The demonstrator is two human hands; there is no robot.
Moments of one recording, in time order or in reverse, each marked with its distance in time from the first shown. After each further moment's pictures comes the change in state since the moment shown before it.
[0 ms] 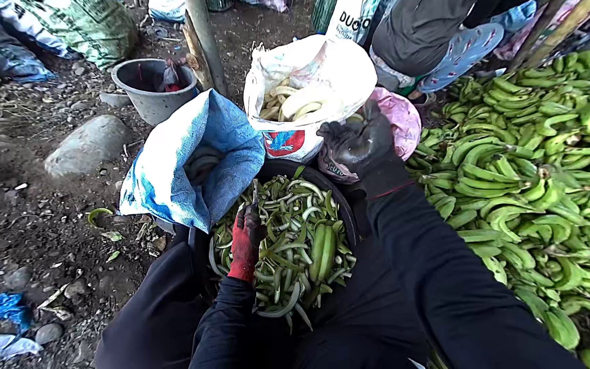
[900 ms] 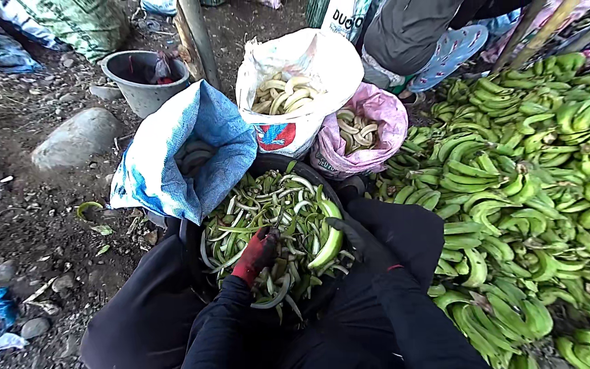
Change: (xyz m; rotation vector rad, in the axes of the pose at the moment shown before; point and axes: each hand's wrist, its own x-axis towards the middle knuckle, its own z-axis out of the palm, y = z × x) left_hand -0.029 -0.036 0.012 0.366 -0.385 -0.393; right_hand -0.062 0.073 -0.208 -0.946 0.039 0.121
